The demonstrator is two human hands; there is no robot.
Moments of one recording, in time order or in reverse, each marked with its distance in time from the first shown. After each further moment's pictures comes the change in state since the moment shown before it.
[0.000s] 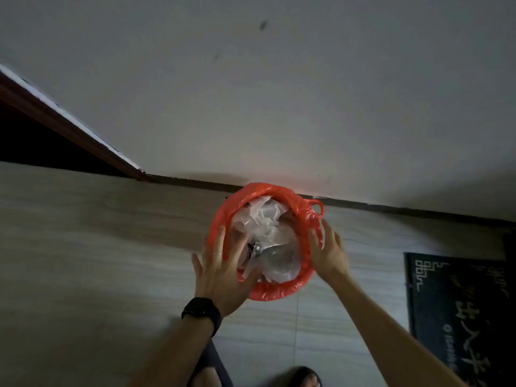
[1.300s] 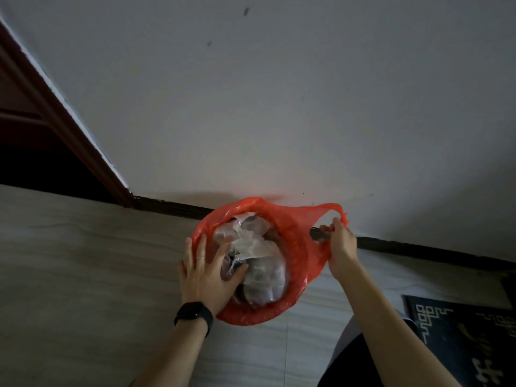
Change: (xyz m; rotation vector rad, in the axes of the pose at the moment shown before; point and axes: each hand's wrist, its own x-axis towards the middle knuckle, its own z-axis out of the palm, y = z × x) left_hand 0.047 -0.016 0.080 -0.054 0.441 0.003; right_hand 0.058 0.006 -0.026 1.017 0.159 0.199
